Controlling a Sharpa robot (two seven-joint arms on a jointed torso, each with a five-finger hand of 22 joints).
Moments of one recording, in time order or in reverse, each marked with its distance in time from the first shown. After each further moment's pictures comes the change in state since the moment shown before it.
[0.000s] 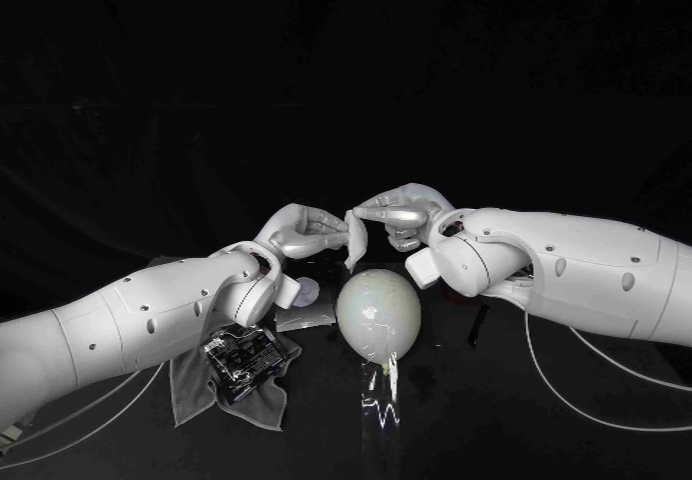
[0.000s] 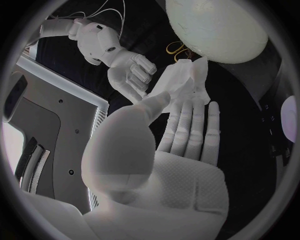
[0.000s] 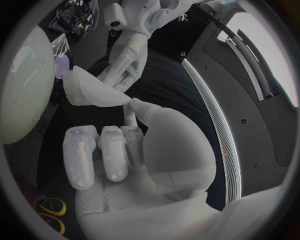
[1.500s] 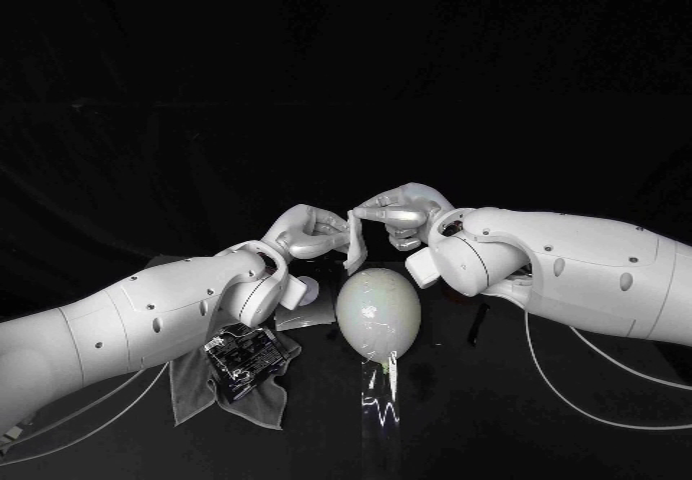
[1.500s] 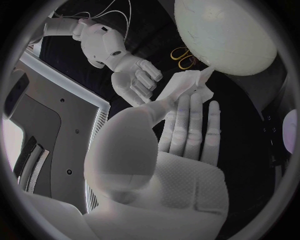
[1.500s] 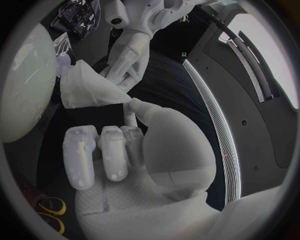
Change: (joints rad) left arm 0.000 0.014 0.000 0.005 0.001 0.031 -0.003; left_hand 0.034 0.112 0.064 0.025 -0.002 0.121 -0.063 0.056 0.009 0.149 -0.070 0.060 0.035 0.118 -0.064 0.052 0.048 -0.008 0.044 -0.004 -0.031 -0.032; right arm -0.003 0.002 -0.001 -0.007 -0.014 0.000 -0.005; right_hand 0.002 0.002 0.003 -0.003 0.000 -0.002 0.003 0.011 0.000 0.000 0.000 0.000 0.001 -0.002 0.002 -0.003 -0.001 0.000 -0.002 0.002 0.000 0.000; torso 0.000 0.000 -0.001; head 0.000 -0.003
